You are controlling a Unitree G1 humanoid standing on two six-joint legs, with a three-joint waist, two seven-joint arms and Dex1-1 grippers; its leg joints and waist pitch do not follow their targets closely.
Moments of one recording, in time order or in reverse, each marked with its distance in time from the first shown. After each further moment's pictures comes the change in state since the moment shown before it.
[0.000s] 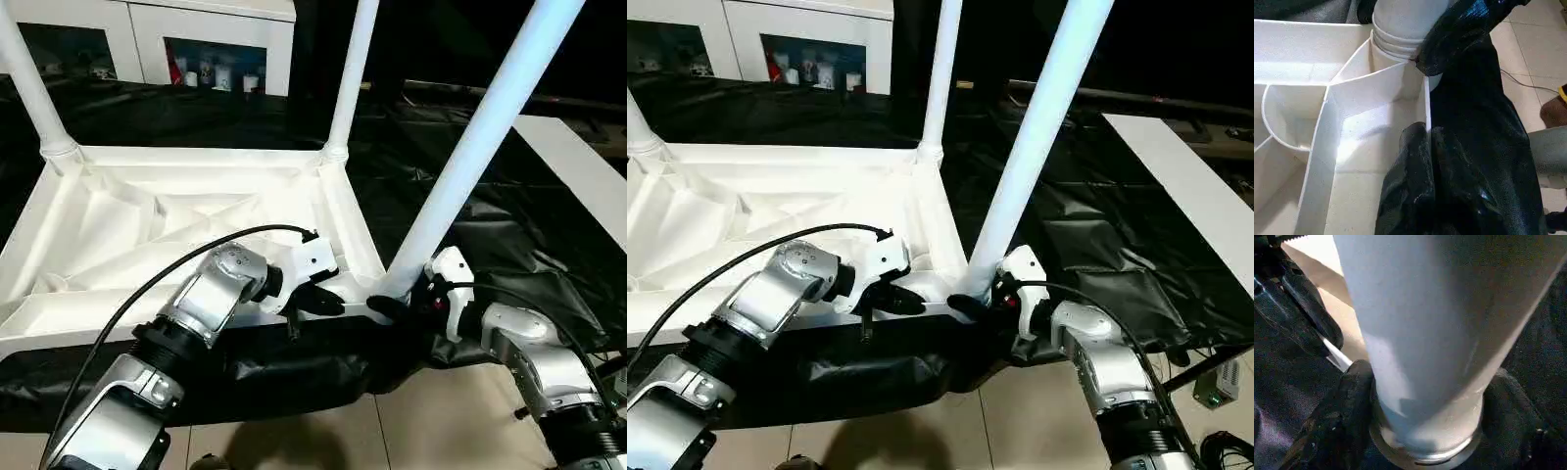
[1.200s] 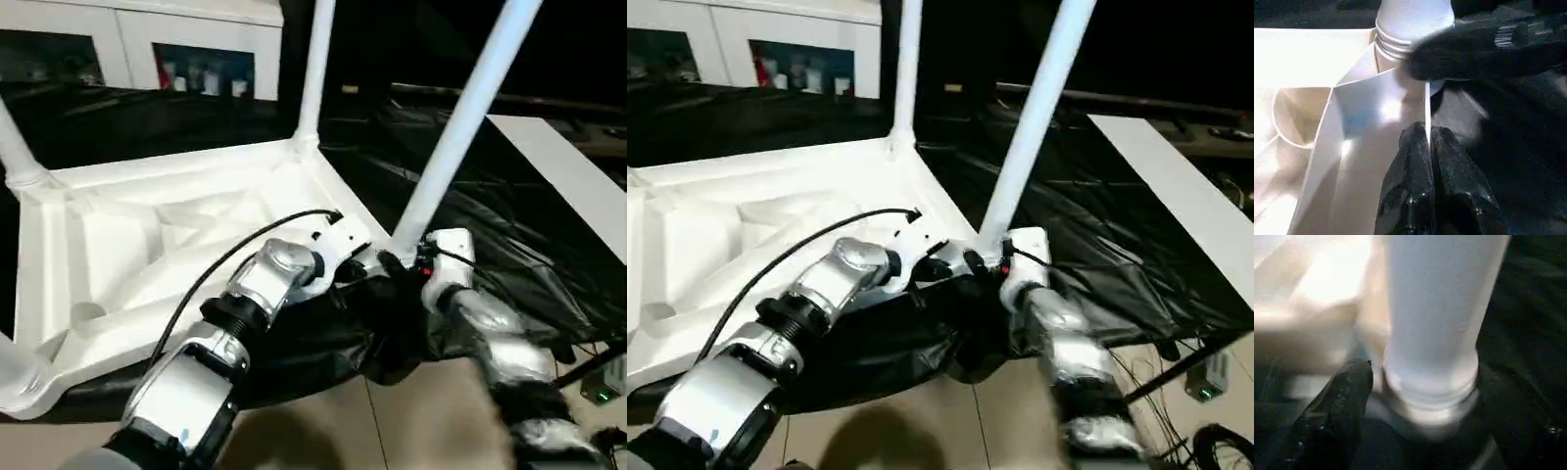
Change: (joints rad) left arm -0.198 -0.230 0.072 0.457 0.060 -0.120 0.365; right arm -0.087 0.113 -0.105 0.222 -0.023 -0.119 -0.311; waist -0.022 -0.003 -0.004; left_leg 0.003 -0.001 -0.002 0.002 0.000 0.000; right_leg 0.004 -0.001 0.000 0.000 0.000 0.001
